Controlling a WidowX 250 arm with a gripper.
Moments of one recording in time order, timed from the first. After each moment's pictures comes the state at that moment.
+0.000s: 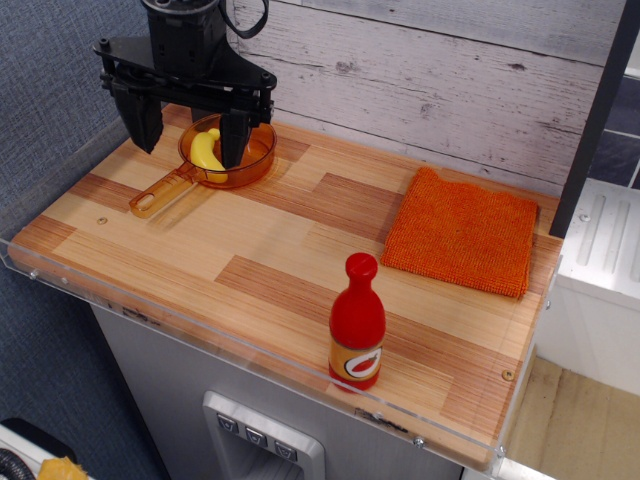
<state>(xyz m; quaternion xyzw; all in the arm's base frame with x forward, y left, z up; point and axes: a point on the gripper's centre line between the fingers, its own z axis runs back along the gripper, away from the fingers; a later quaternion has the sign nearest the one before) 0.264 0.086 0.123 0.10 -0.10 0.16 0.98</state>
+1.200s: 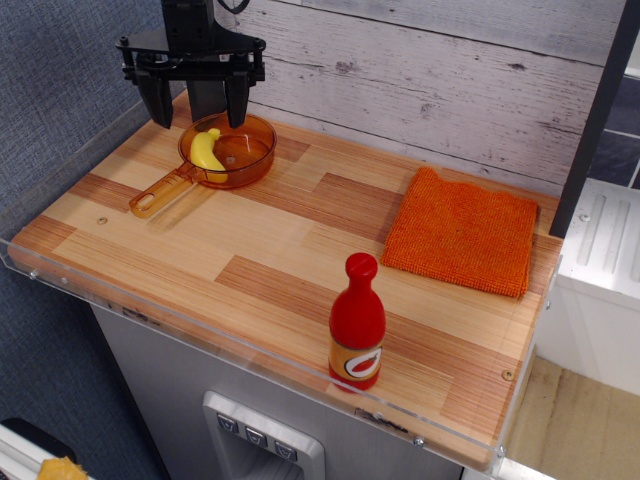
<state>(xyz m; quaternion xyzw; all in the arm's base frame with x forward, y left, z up) 0.335 0.148 0.084 0.06 -0.07 0.29 0.95</state>
